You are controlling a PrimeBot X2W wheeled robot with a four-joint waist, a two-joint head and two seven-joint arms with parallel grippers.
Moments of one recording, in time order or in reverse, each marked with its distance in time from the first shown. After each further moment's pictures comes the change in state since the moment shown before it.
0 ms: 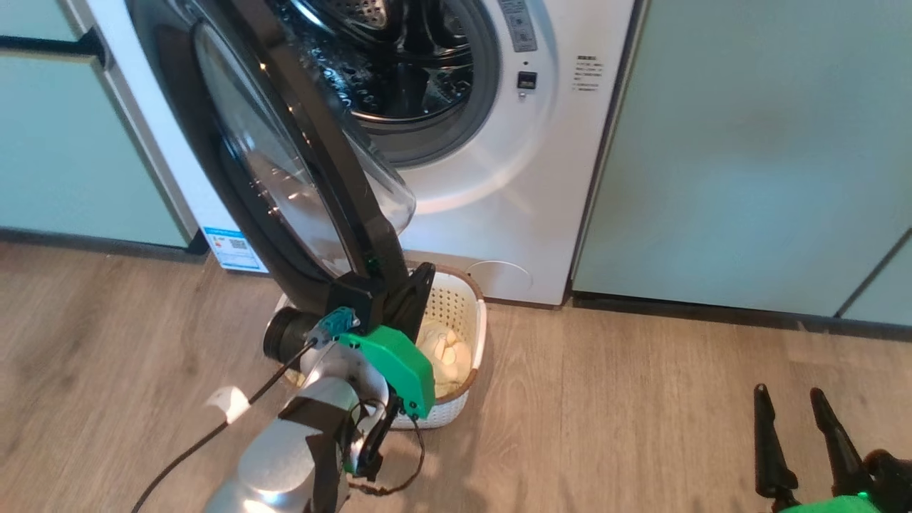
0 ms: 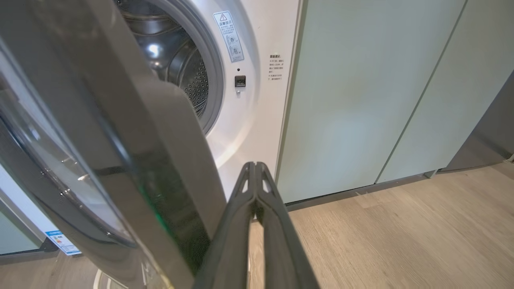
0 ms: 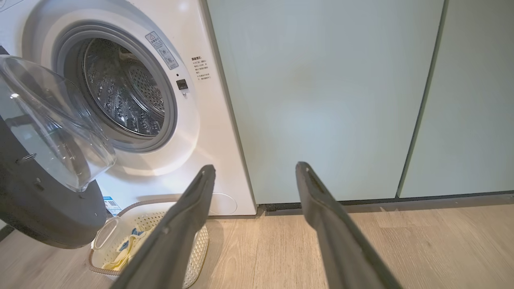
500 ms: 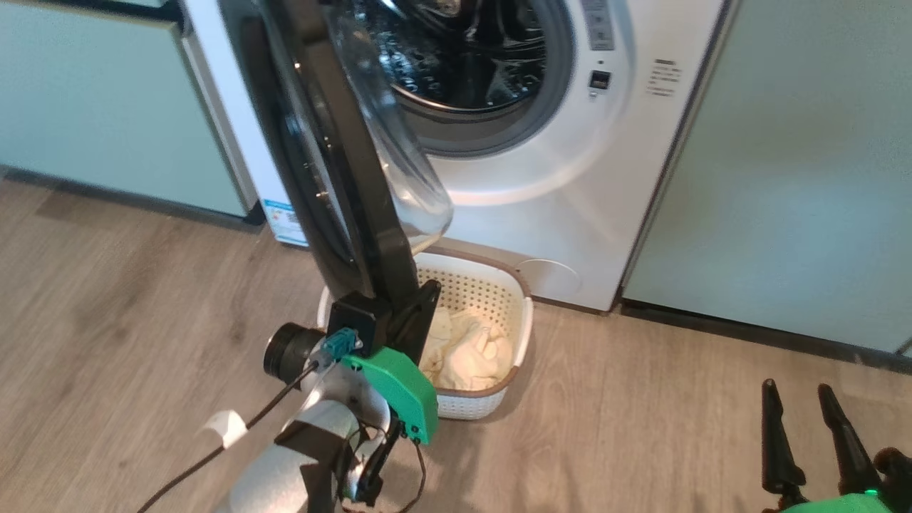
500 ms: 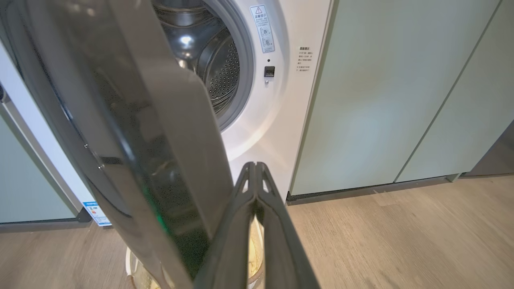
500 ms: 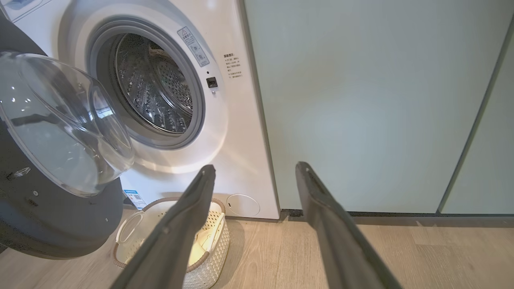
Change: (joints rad) left arm 0.076 0.041 -0.031 -0.151 0.001 0.030 0.051; right arm 0.000 0.000 -0.010 -0.016 0.018 0.000 0.000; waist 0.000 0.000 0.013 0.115
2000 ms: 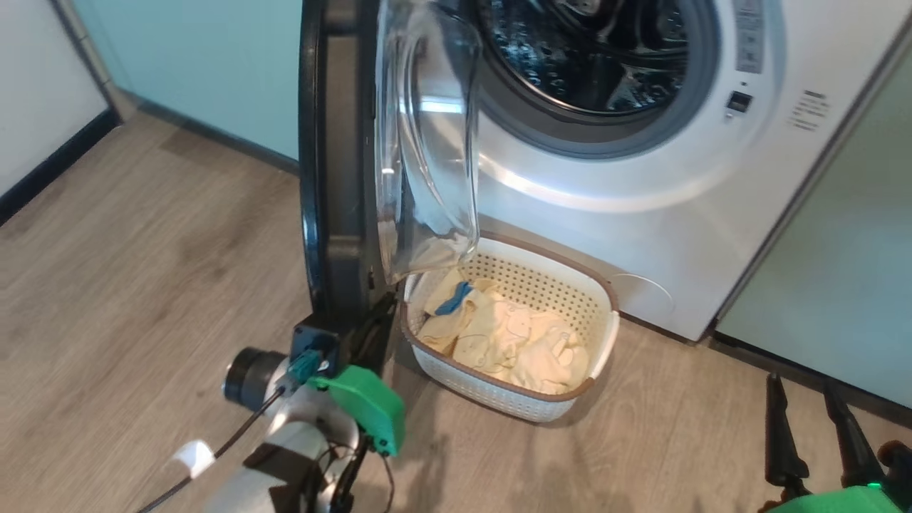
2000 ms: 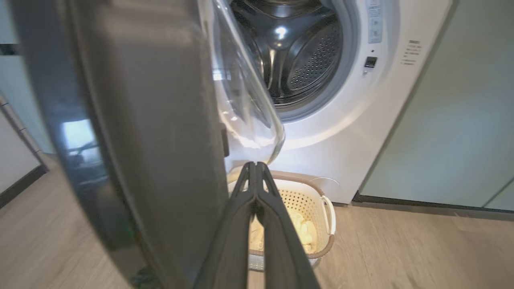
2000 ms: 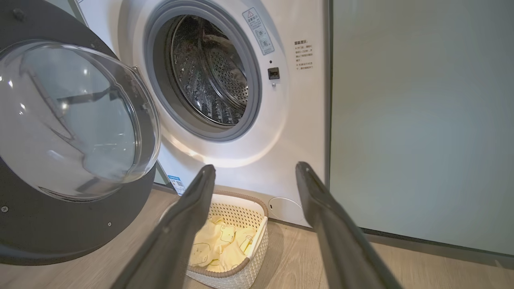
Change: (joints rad) left arm 0.069 0.064 0.012 -0.051 -0.011 0.081 -0.027; right arm -0.019 0.001 -0.009 0.012 0.010 0.000 0.000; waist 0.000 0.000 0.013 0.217
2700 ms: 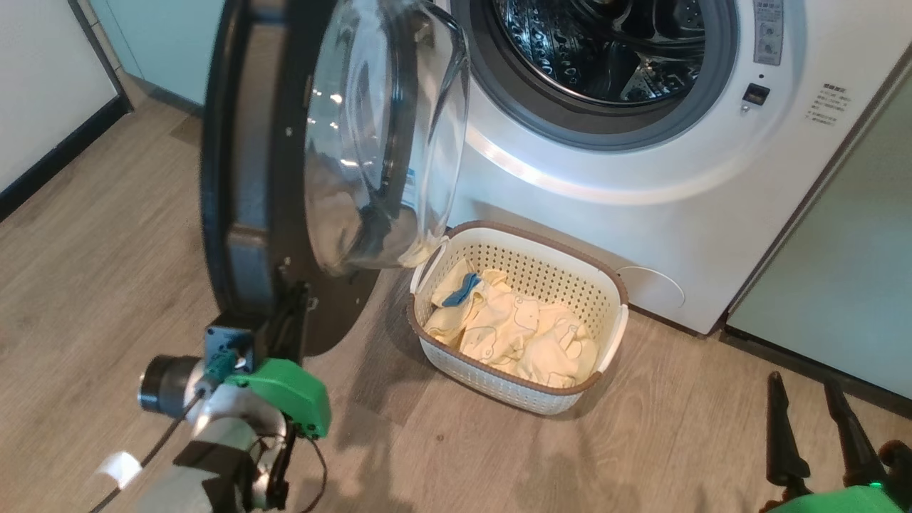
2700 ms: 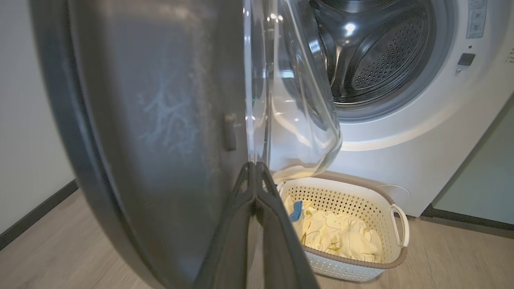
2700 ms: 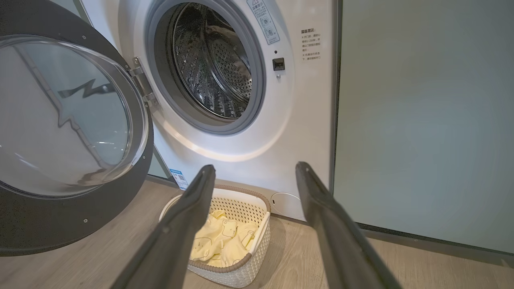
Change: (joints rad) left arm 0.034 0.095 0.108 0.026 -0.025 0.042 -0.064; right arm 0.000 0.001 -0.002 0.000 -0.012 0.000 0.000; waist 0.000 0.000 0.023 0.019
